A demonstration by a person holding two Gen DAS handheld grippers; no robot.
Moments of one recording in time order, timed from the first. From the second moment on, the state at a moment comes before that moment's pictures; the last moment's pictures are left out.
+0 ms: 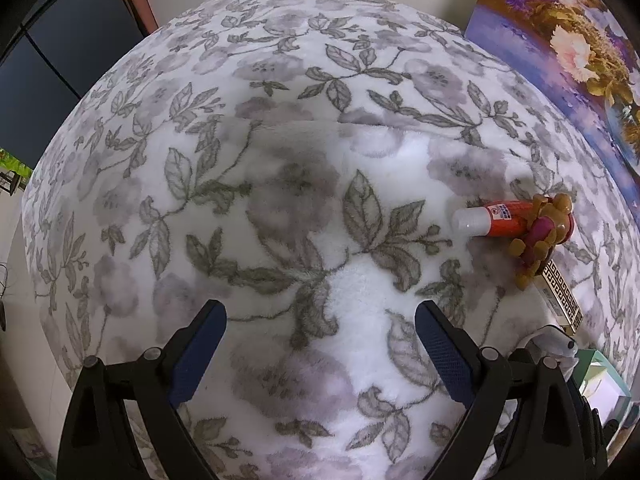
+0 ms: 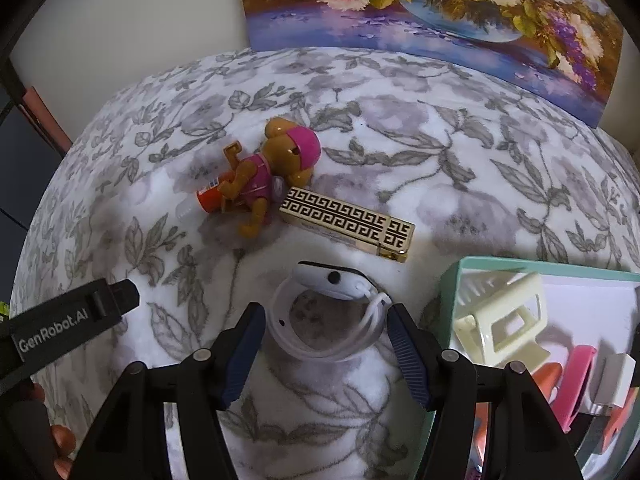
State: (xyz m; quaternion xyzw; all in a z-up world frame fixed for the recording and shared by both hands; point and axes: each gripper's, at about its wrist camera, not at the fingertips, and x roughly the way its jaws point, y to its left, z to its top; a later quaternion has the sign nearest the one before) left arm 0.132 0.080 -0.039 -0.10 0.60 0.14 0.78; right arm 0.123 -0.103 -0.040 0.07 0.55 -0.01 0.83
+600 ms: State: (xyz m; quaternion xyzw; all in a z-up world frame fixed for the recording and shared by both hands) left arm 0.143 0.063 -0.038 -0.10 0.60 0.11 0.79; right arm 0.127 -0.110 -0.030 0.08 0.54 -0.01 0.84
